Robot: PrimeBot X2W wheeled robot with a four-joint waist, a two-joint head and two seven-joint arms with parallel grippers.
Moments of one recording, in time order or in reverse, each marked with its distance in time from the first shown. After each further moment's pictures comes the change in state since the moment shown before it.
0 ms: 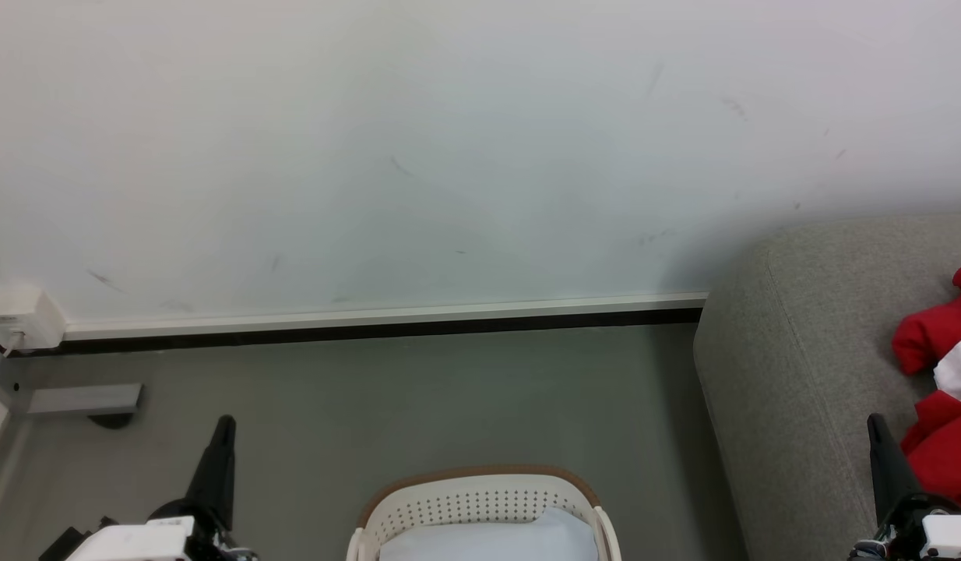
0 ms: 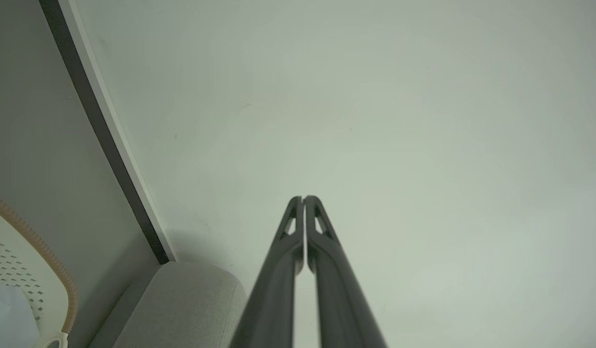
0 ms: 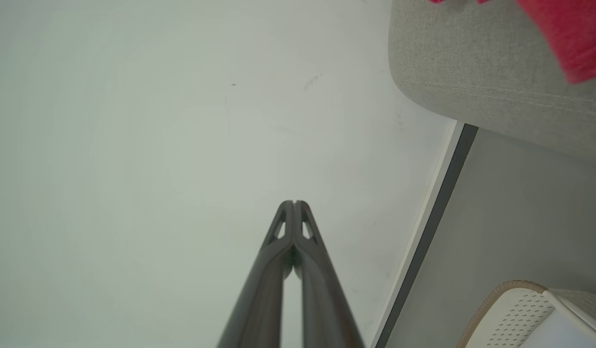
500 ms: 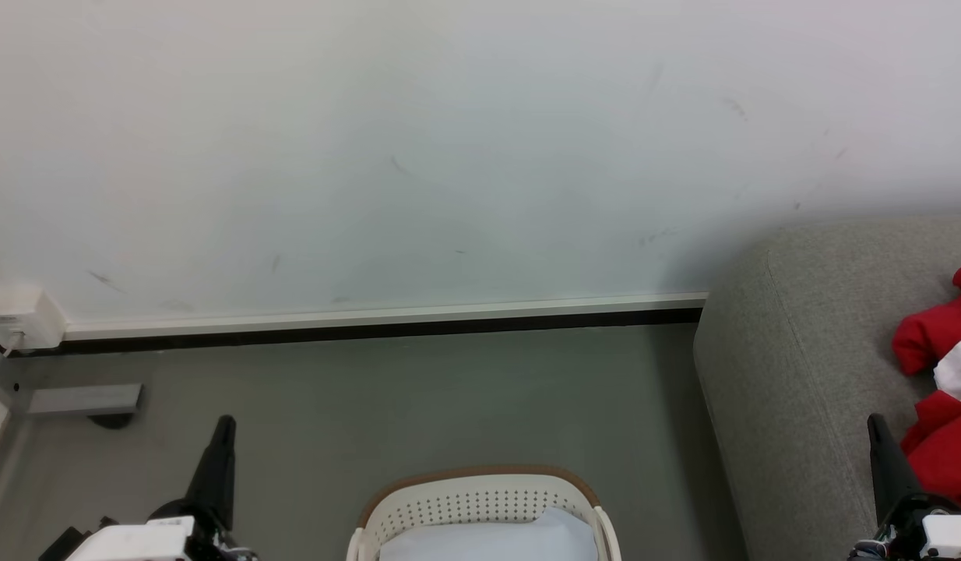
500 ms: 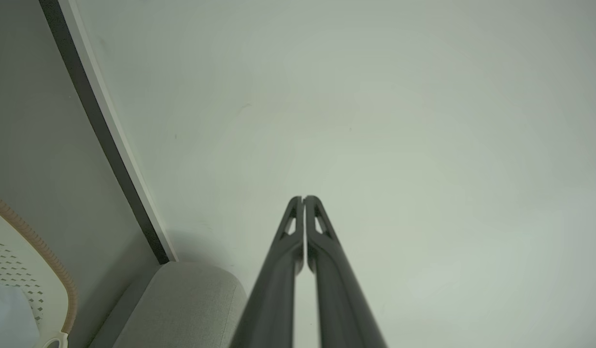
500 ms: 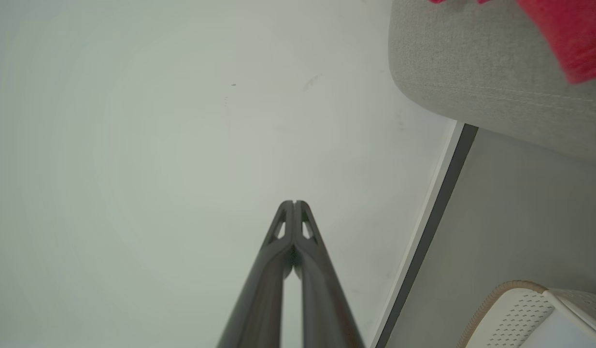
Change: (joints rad) left arm 0.000 0.000 0.000 0.000 0.000 0.000 0.000; right arm 0.000 0.000 0.000 0.000 0.000 0.000 0.000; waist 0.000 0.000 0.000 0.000
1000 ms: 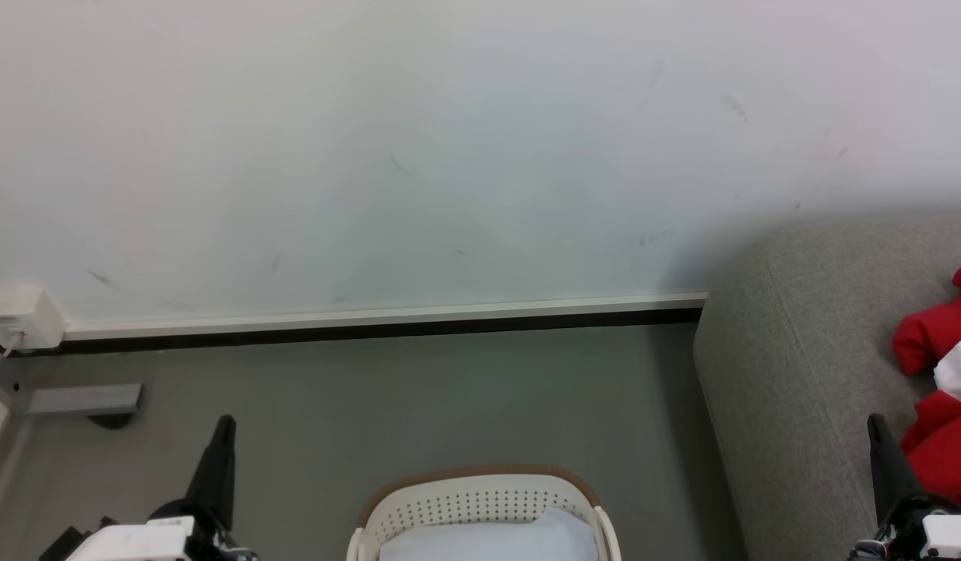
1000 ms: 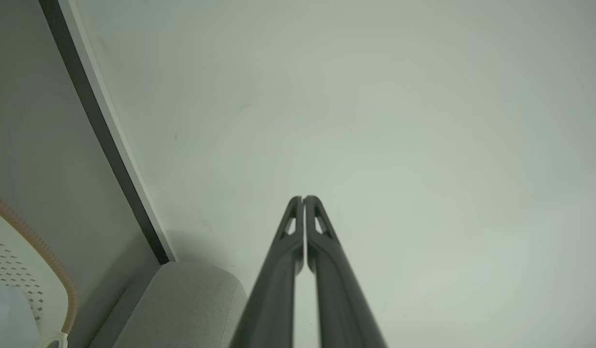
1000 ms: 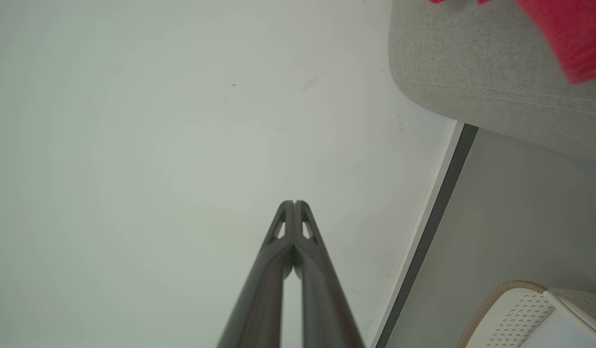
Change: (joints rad) left arm 0.000 0.000 0.000 0.000 0.000 0.000 0.000; right arm 0.000 0.000 -0.001 0.000 0.000 0.000 0.000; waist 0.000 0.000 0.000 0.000
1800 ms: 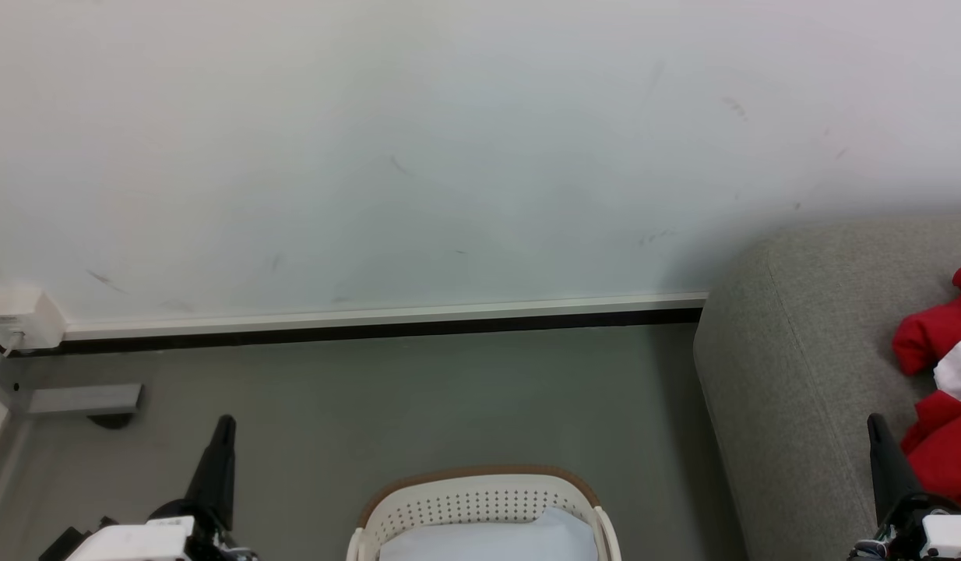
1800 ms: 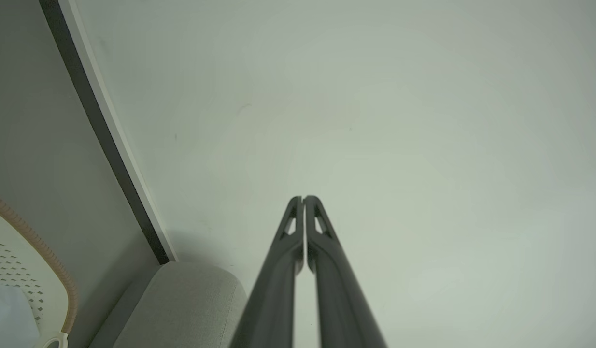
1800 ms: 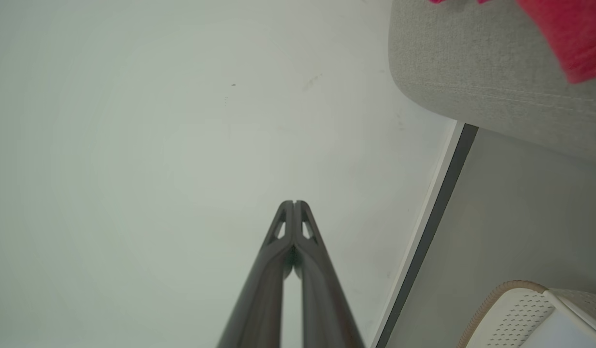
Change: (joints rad) left arm 0.000 0.000 0.000 0.000 0.000 0.000 0.000; right arm 0.000 0.001 0.000 0.000 0.000 0.000 0.000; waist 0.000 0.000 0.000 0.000
